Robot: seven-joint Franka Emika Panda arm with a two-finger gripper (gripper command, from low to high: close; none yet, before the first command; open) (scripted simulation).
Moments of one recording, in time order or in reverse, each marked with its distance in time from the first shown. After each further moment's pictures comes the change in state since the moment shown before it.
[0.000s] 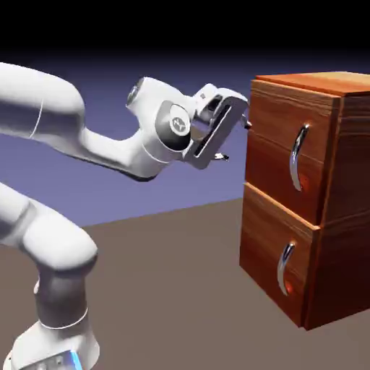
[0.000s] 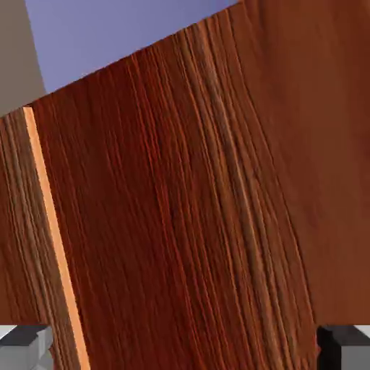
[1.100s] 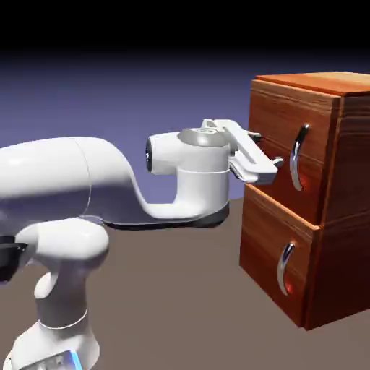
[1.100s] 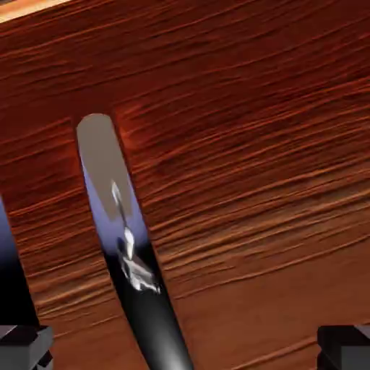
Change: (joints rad) arm 0.491 -0.275 -0.577 0.173 -1.435 -0.115 -0.589
